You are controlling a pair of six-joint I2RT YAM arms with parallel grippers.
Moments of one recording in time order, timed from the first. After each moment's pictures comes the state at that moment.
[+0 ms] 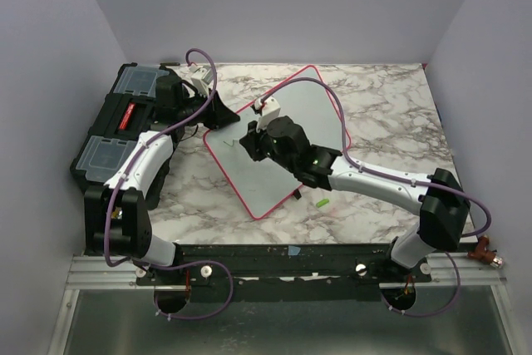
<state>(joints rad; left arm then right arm) -0.11 1.45 1.08 -0.05 0.84 -0.21 1.01 1.59 1.21 0.08 0.25 0.29</state>
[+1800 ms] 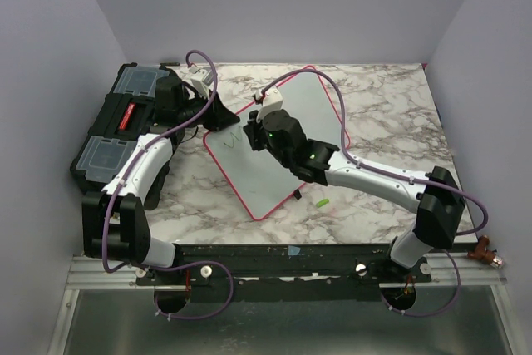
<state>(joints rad) -0.13 1.42 1.07 -0.08 0.81 -0.20 1.01 1.63 1.31 0.03 0.42 0.28</state>
